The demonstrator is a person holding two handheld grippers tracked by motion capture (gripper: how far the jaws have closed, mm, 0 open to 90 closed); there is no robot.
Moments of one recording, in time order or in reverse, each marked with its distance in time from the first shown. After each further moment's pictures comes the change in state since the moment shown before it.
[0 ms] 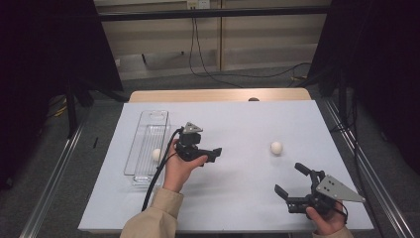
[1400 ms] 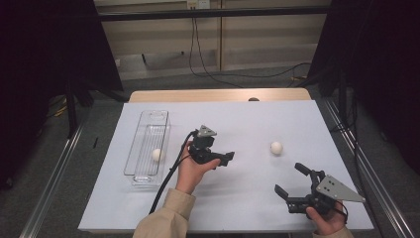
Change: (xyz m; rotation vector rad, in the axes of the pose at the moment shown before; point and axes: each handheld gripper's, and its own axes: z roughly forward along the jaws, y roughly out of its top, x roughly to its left) left arm -0.023 0.000 0.027 0.013 -0.053 0.034; right arm 0.000 0.000 0.000 0.000 0.003 0.001
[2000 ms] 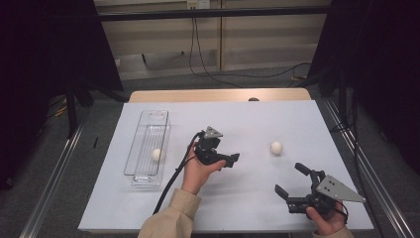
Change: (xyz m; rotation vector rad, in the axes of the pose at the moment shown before) left arm -0.009 0.000 0.014 0.004 -0.013 0.017; right arm 0.000 0.000 0.000 -0.003 0.002 0.002
